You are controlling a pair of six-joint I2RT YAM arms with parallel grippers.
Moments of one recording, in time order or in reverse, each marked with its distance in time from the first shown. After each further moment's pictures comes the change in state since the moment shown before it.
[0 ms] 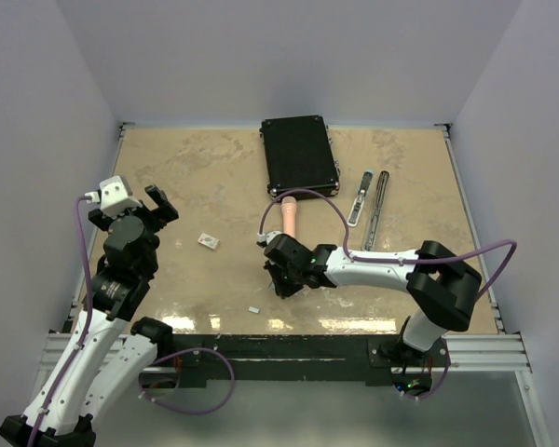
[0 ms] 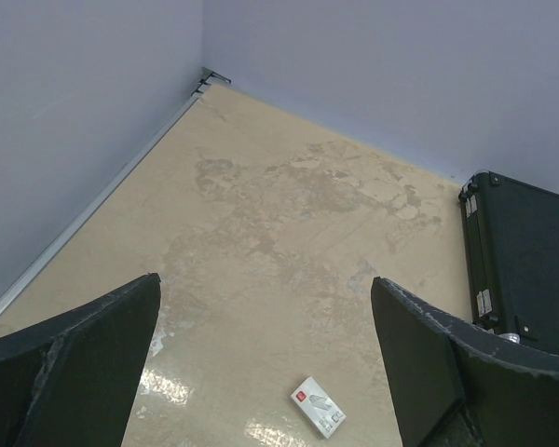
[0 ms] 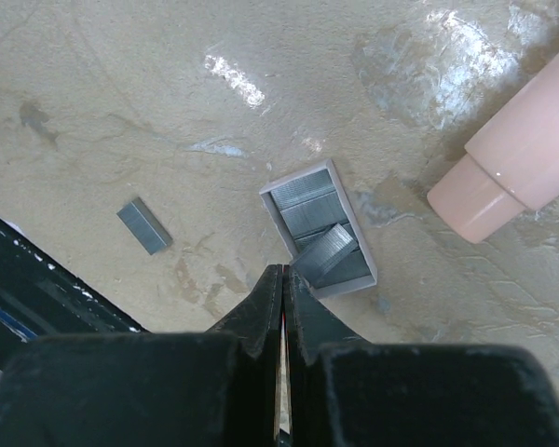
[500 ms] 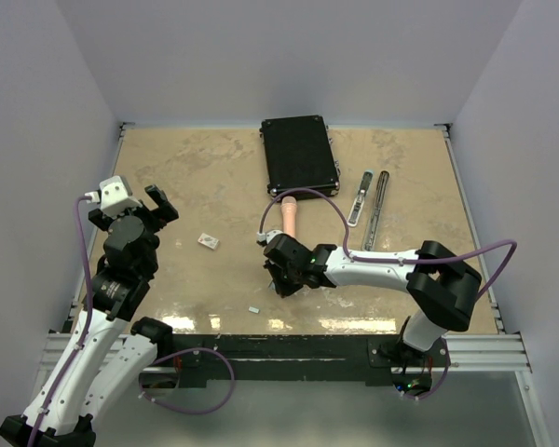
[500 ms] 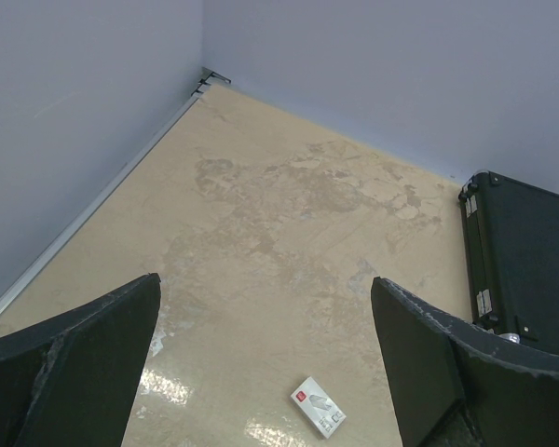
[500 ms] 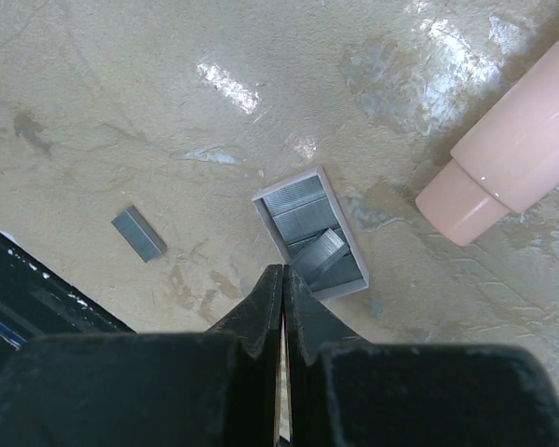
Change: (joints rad) left arm 0.000 0.000 0.000 0.000 0.000 0.000; right arm 0.000 0.000 0.006 -0.001 0.026 0.000
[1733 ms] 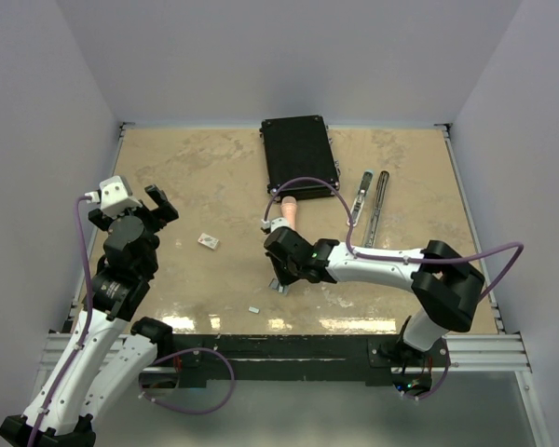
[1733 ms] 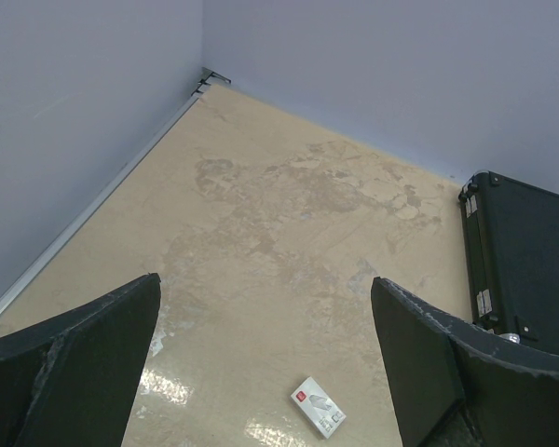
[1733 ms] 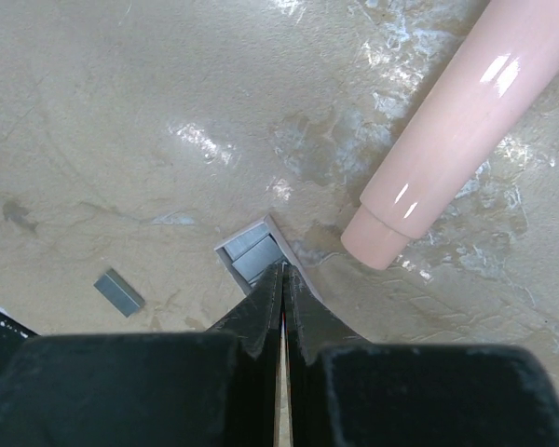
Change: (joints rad) left arm 0.000 0.000 0.000 0.000 0.000 0.000; right arm -0.022 -0.016 0.035 -0.005 0.141 0.028
